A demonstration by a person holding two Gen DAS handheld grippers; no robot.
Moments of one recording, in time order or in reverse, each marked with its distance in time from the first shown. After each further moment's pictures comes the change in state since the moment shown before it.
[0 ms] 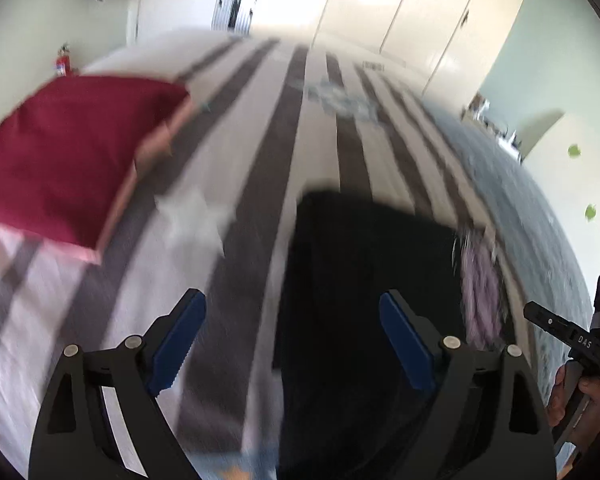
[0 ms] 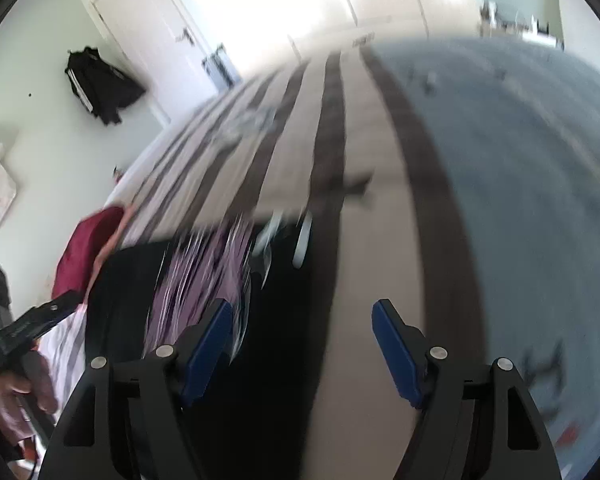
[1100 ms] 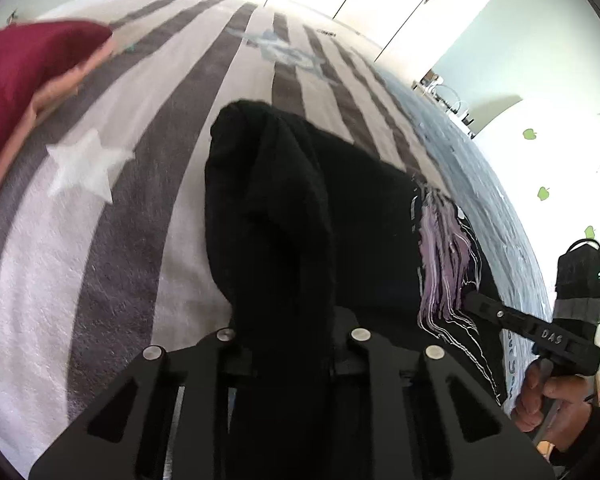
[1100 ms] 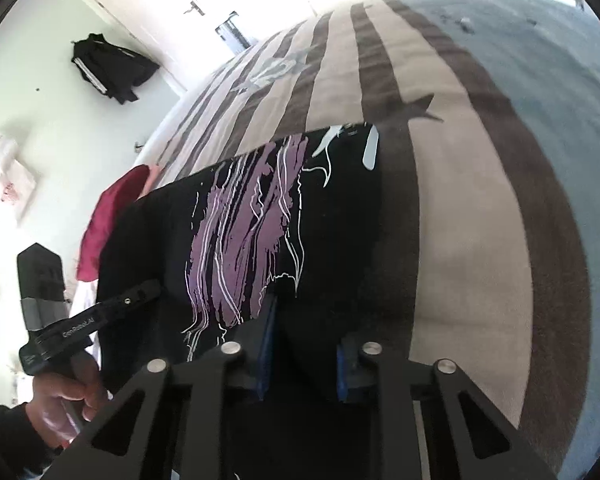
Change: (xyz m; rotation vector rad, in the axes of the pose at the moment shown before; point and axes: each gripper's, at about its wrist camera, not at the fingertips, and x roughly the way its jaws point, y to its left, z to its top) left arm 0.025 -0.046 -0.007 0.043 0.053 -0.249; right arm 0.023 0.033 -0.011 0.032 0.076 0.087
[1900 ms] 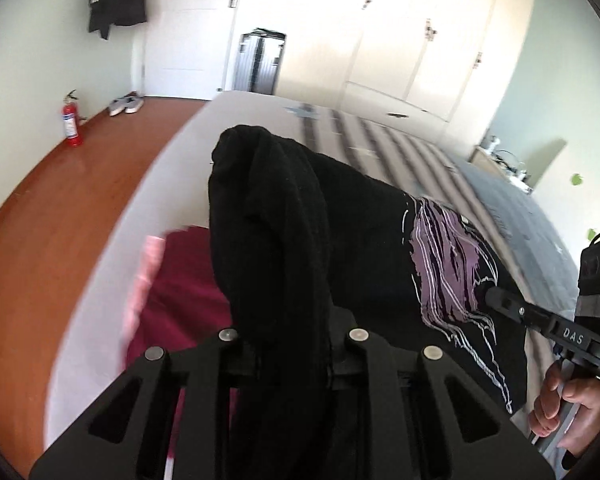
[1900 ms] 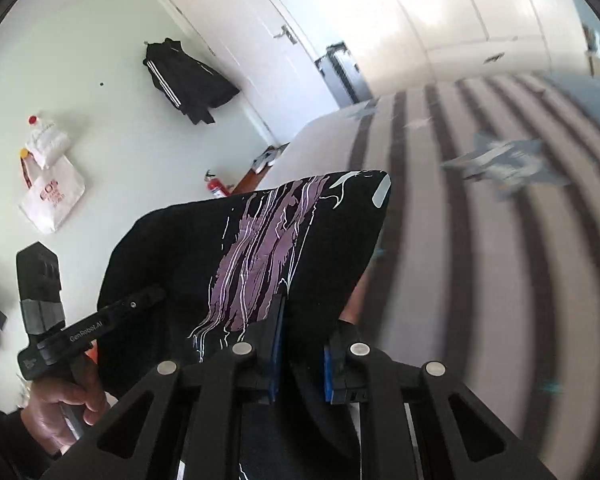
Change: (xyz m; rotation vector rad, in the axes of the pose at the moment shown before) left arm -0.181 0.238 0.178 0.079 -0.192 0.253; right arm 0.133 0.336 0.111 -0.120 -0.147 0.196
